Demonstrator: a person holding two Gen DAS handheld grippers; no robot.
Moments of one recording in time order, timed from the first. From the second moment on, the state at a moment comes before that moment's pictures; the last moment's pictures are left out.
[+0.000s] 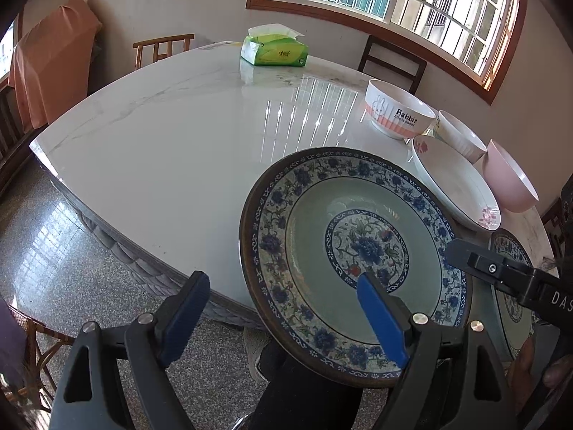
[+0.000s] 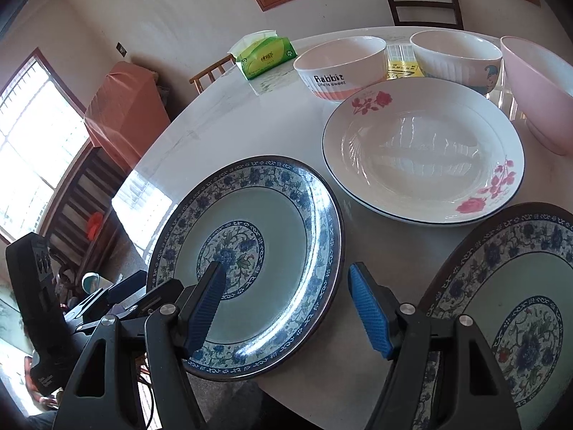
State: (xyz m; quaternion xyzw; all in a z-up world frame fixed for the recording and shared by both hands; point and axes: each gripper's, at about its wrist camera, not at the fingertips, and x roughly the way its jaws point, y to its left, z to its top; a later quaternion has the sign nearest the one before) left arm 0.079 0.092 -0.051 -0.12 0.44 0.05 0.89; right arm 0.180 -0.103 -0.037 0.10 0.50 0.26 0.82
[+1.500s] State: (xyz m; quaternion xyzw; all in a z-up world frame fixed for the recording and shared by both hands) left arm 0.105 0.153 -0.057 -0.17 0.42 0.11 0.88; right arm 0.201 -0.048 -0.050 0.05 0.50 0.24 0.83
